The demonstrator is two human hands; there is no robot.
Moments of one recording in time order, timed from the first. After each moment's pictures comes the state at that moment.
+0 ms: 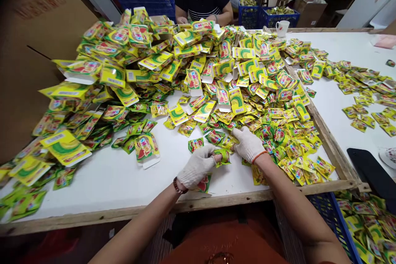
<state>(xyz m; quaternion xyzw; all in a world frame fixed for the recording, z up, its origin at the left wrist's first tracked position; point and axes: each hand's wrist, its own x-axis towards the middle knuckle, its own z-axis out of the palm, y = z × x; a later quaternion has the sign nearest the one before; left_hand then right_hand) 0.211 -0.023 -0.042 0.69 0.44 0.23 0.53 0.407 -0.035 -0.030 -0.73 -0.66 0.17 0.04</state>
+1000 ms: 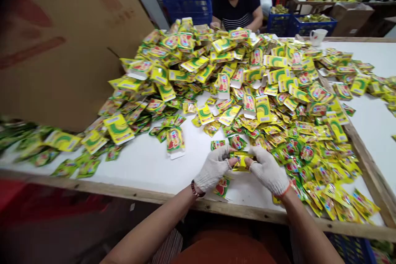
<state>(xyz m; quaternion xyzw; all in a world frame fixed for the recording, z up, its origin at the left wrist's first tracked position) 0.203 -0.029 -0.039 0.49 0.40 0.35 0.69 0.392 -0.064 -0.023 -0.62 -0.63 0.36 0.31</state>
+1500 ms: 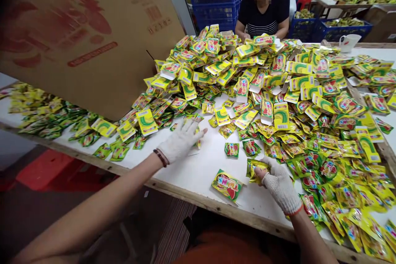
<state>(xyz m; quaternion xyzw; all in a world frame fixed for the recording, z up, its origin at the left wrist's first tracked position) 0.050 0.045 -0.015 0.88 0.47 0.09 0.05 0.378 -0.072 -0.036 -0.61 -0.51 0.50 0.33</state>
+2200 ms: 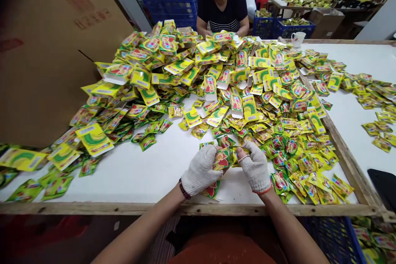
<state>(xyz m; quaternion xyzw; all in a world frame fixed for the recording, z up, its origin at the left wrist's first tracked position) 0.186 -0.019 -0.065 0.88 0.40 0.23 0.13 0.370 -0.069 -0.028 -0.66 -0.53 0.24 0.48</state>
